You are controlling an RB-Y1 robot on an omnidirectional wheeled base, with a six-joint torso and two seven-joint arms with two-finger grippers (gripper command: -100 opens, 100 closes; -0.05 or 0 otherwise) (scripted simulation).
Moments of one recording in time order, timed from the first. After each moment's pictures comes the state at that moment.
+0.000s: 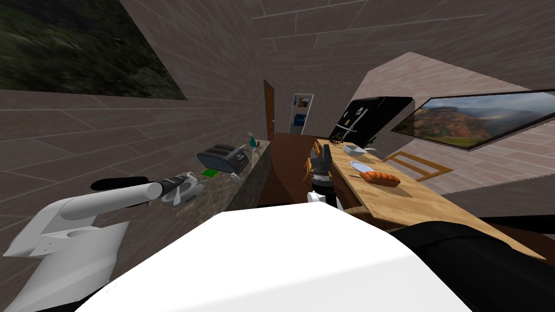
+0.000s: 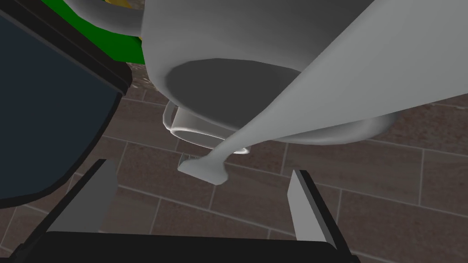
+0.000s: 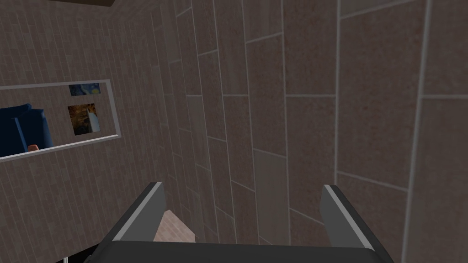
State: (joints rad) left arm 0.21 0.66 0.63 -1.85 0.39 1.20 -0.90; right arm 0.54 0.01 0.05 -2.32 0.08 -0.49 -0.05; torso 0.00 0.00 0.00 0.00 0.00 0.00
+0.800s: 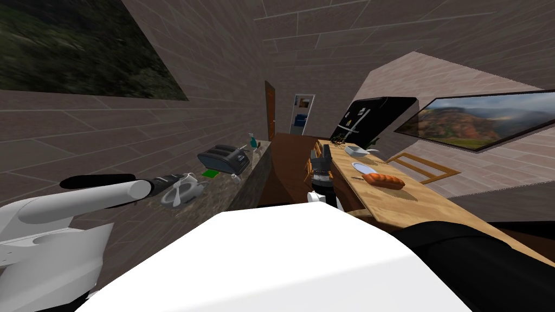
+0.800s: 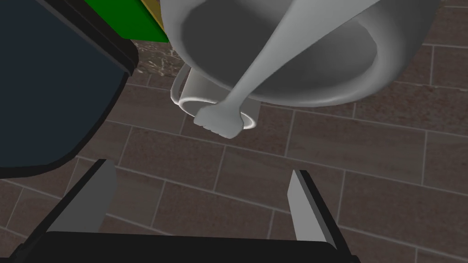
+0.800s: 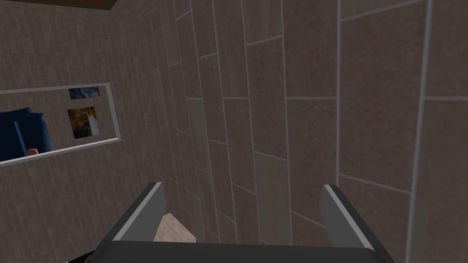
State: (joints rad) left arm 0.21 0.68 0.68 -1.92 0.44 1.30 -0.91; right arm 0.54 0.01 0.05 -2.32 0.08 -0.49 -0.05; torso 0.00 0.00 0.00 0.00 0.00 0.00
